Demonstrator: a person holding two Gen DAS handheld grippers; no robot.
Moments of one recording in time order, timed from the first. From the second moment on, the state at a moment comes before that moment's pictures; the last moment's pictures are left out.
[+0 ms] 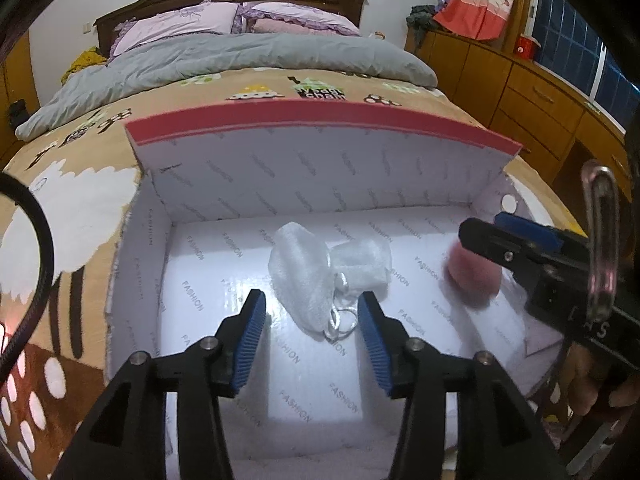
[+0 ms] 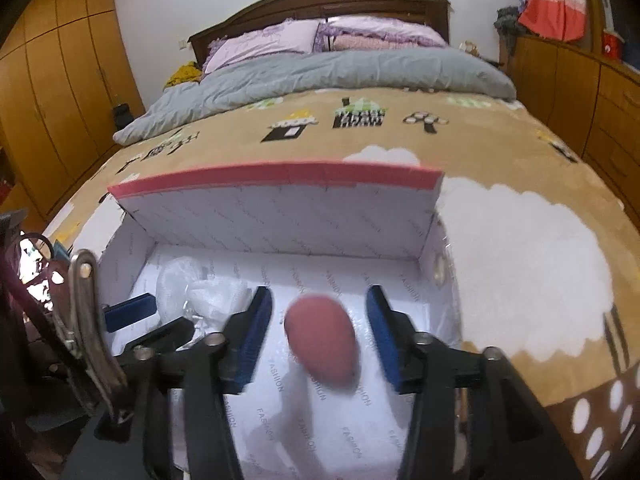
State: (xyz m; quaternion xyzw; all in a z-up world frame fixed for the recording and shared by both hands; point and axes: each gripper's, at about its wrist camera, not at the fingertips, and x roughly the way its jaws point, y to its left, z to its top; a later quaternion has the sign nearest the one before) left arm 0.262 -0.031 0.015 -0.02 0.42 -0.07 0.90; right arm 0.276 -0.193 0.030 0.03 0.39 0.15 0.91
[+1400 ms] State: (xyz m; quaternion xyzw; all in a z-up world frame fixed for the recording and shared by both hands) left arm 0.150 -0.006 0.065 -0.05 0.41 -0.06 0.91; right arm 0.151 -0.207 0.075 0.07 0.37 0.17 0.91
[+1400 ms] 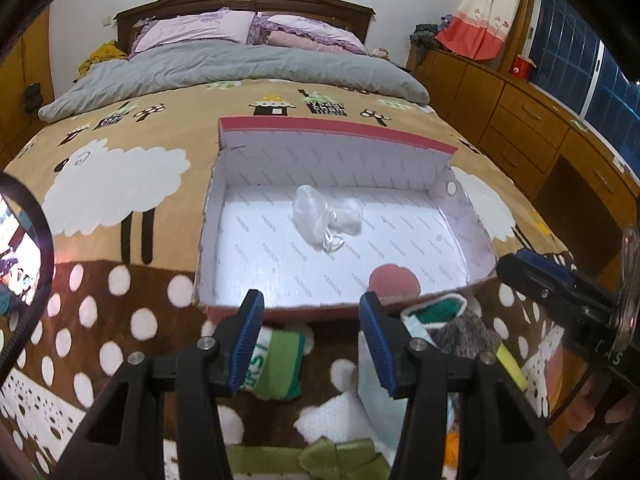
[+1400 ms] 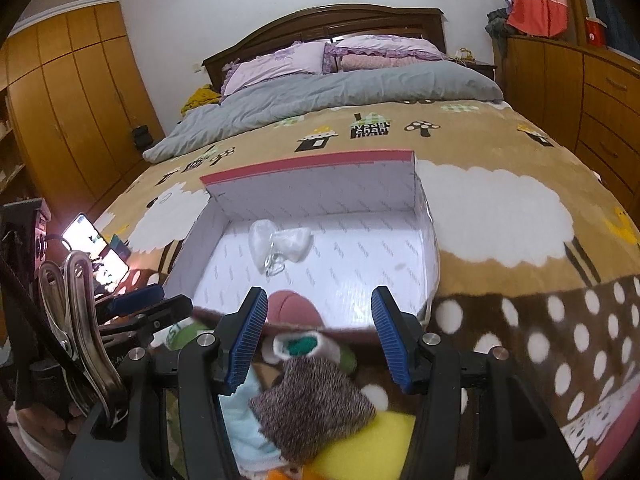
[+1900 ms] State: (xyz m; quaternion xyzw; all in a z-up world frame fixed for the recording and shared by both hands) left arm 0.117 0.016 0.055 -0.07 0.42 -0.05 0.90; right arm 0.115 -0.217 0.062 0.09 0.38 0.16 0.91
